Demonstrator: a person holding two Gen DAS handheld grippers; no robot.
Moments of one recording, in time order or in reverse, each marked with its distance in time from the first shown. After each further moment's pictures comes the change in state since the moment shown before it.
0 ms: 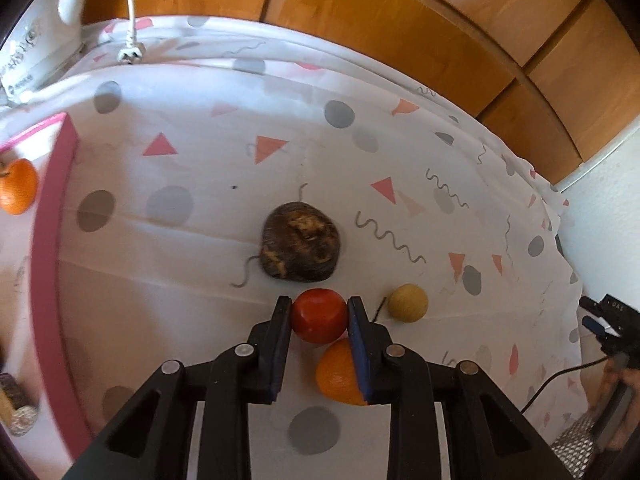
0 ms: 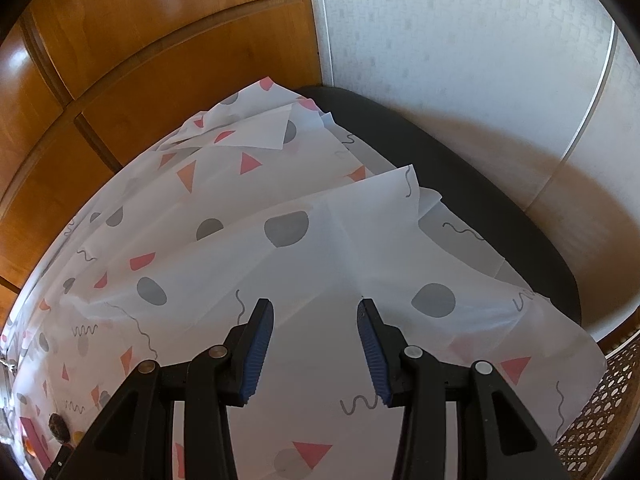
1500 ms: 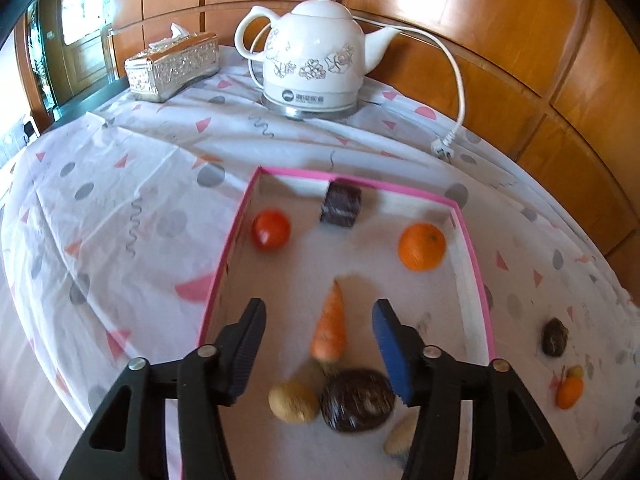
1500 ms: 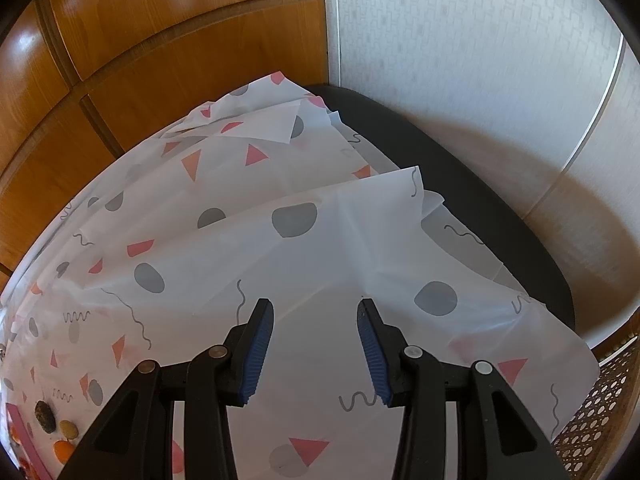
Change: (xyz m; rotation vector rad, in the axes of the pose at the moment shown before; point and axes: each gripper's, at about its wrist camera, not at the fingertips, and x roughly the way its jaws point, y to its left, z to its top) left arm -0.125 0.217 -0.026 -0.302 -0.257 0.372; right arm -0.001 0.007 -0.004 -0.050 -0.004 -0.027
